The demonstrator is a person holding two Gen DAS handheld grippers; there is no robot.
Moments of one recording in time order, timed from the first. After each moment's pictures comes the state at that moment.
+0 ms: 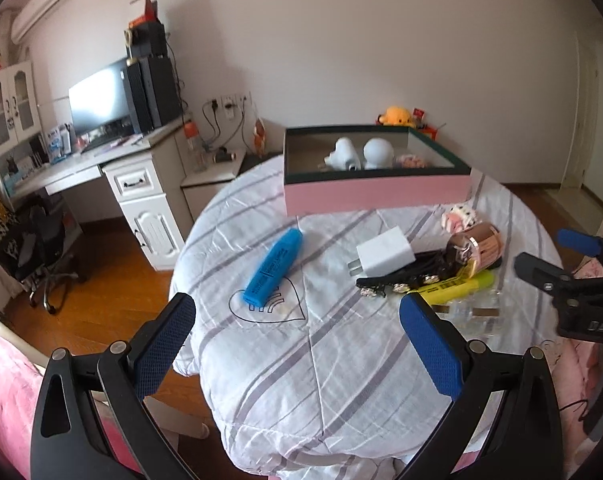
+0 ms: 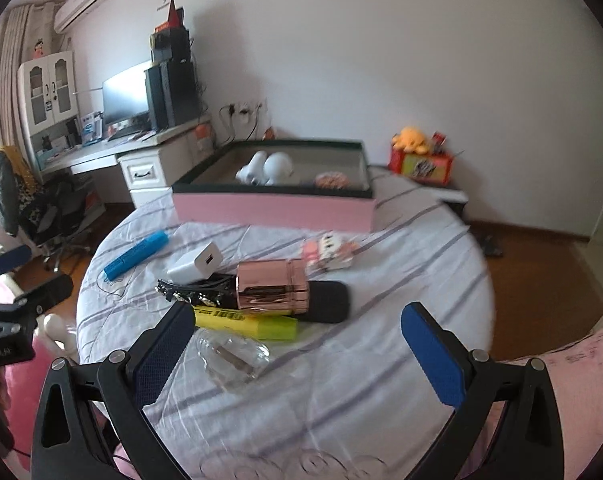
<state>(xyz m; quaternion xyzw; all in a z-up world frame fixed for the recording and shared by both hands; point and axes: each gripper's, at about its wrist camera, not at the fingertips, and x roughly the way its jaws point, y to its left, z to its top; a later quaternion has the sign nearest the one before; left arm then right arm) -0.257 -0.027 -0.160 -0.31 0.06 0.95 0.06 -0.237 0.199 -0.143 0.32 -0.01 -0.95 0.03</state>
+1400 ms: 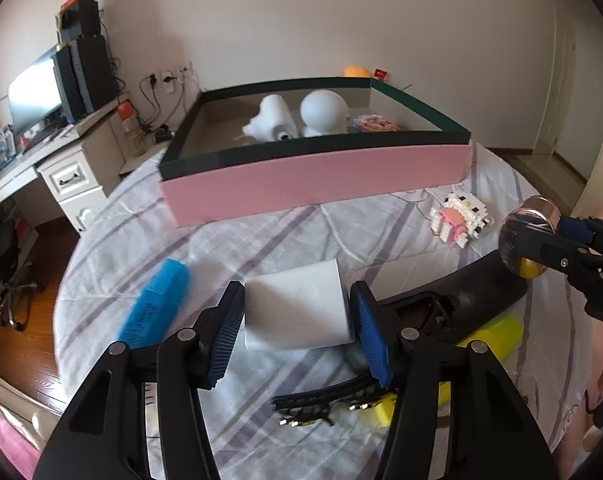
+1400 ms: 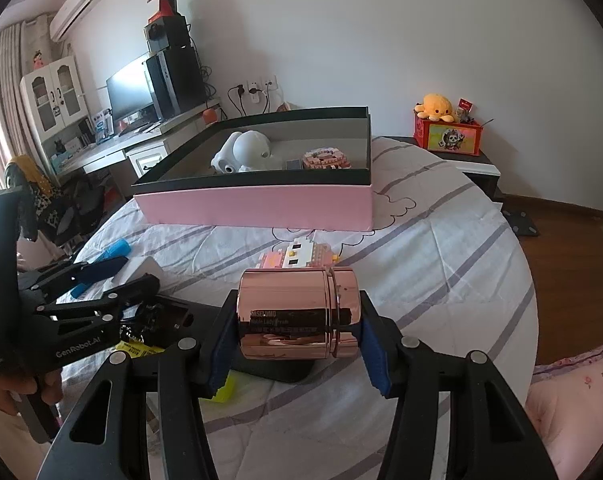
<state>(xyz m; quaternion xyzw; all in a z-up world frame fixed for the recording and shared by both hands) -0.364 0.044 -0.206 -0.36 0.08 0.92 0.13 -0.301 0.252 -0.162 0.35 -0.05 -0.93 0.08</state>
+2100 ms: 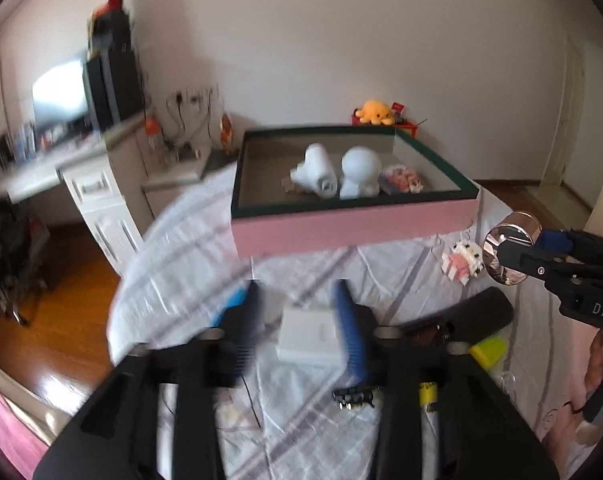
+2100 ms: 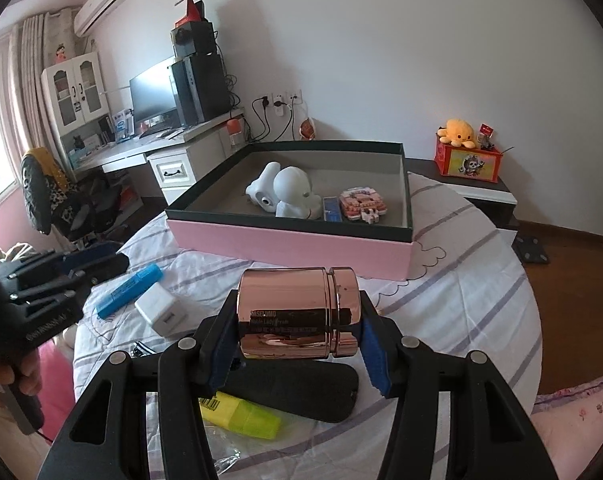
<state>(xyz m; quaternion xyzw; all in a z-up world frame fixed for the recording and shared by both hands) -0.355 -0.002 -0.169 -0.34 0.03 0.93 0.12 -0.315 0.225 -0.136 0.33 -0.03 -0.94 0.12</state>
